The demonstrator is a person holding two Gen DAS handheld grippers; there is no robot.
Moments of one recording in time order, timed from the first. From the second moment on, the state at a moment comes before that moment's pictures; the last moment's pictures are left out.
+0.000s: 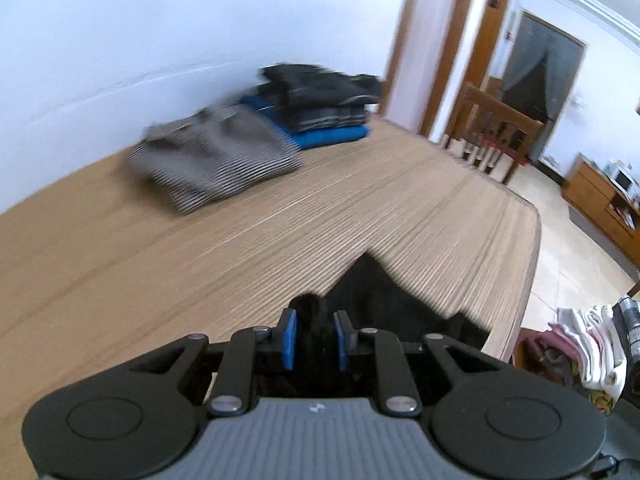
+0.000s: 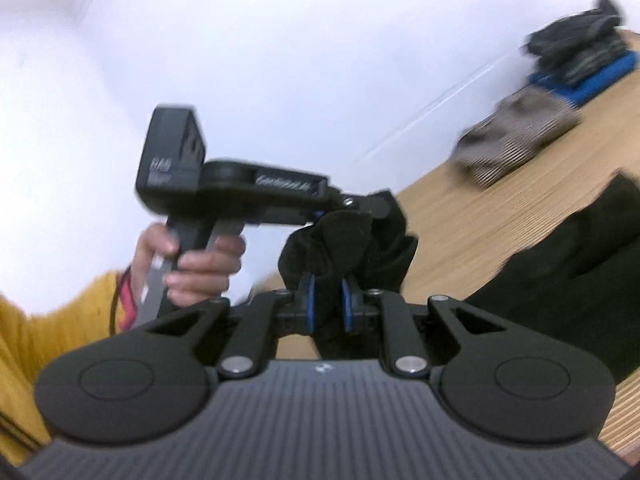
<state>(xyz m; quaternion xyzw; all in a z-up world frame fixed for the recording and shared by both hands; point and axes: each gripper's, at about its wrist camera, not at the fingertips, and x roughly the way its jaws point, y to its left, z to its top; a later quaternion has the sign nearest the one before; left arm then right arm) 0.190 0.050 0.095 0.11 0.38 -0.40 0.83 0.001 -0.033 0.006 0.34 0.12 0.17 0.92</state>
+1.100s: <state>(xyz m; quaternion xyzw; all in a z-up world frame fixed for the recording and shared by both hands) 0.194 -0.011 0.010 0.27 0.42 -0.23 0.84 0.079 -0.229 -0.092 0.30 0.29 0.02 0.91</state>
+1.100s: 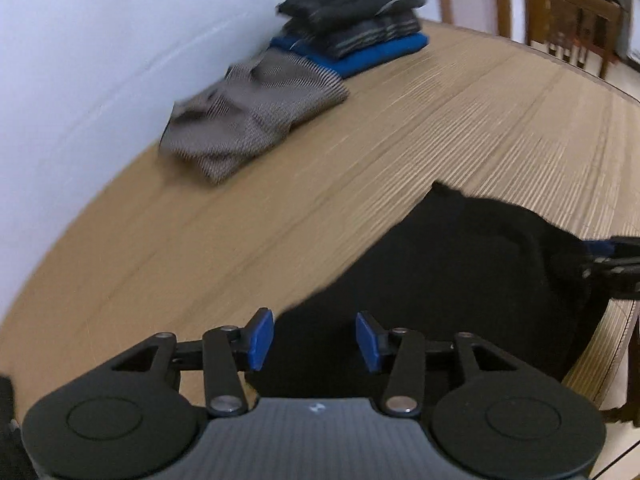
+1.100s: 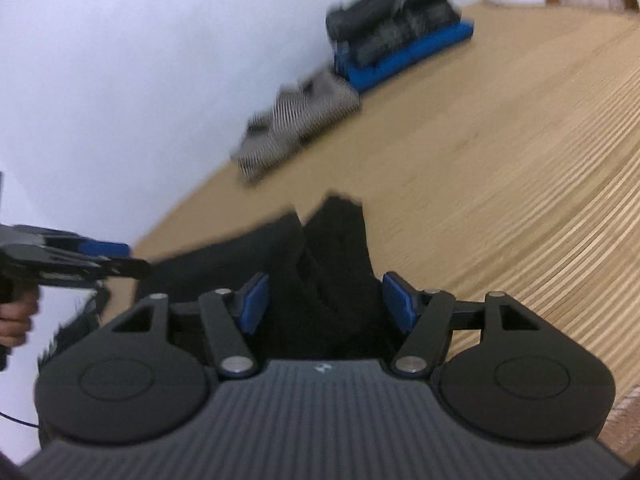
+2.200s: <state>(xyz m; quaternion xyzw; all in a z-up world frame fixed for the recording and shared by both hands) 0.170 0.015 -0.009 0.17 0.40 -0.15 0.89 0.190 -0.244 -0.072 0.24 0.39 0.17 0.87</state>
